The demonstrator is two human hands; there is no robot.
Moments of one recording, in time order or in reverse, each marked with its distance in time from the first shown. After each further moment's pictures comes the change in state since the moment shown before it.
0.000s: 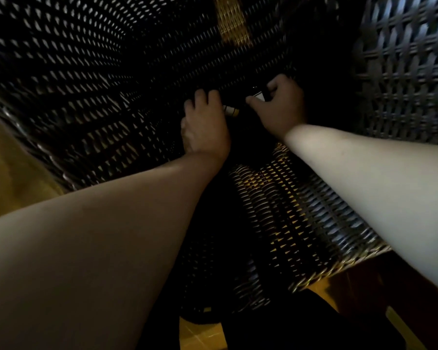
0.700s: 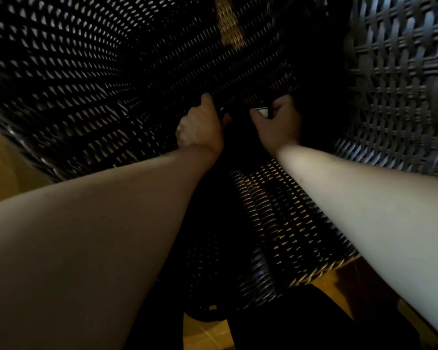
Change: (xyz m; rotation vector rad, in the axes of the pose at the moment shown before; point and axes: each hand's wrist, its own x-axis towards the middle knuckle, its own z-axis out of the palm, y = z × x) left_hand 0.008 0.002 -0.012 -0.027 -0.174 -0.100; right_hand -0.027 0.022 0.014 0.269 0.044 0.216
